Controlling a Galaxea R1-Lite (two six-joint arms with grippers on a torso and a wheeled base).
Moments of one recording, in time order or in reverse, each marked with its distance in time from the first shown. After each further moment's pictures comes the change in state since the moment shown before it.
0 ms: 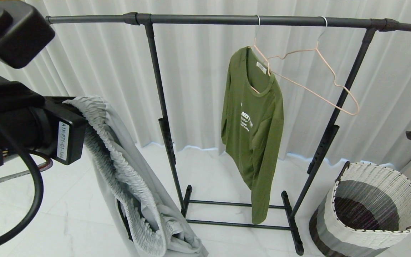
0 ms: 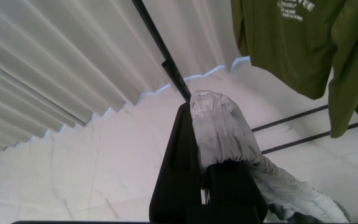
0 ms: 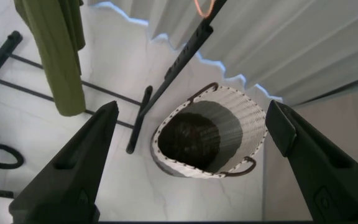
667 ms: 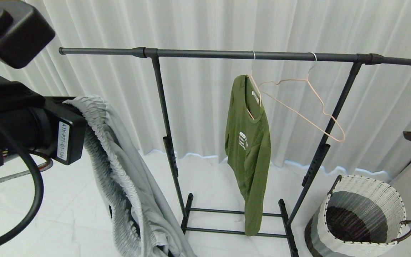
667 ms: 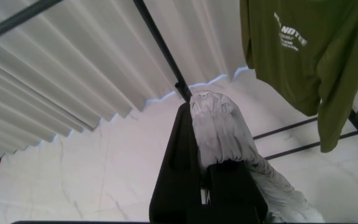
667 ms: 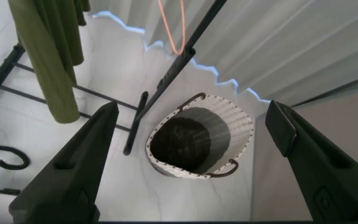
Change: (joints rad) left arm 0.000 0.000 0.000 0.000 0.000 0.000; right arm 0.000 0.015 -0.003 -0.002 -0.001 -0.001
